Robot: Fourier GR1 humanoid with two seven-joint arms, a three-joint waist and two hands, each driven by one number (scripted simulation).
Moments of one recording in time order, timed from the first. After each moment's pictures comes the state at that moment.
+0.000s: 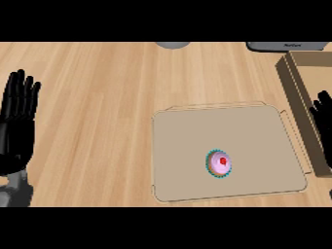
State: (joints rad) left arm -0.10 0.28 0.03 -1.67 0.16 0.18 -0.17; right arm -0.09 -0.44 -0.01 -1.41 -0.26 -0.21 0.06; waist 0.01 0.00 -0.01
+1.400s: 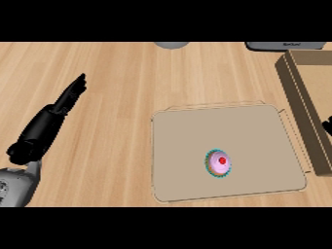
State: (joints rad) left arm -0.21 0.40 -0.15 -1.56 0.01 -0.06 -0.07; right arm 0.19 -0.91 0.20 -2.37 0.34 -0.08 0.67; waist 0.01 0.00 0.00
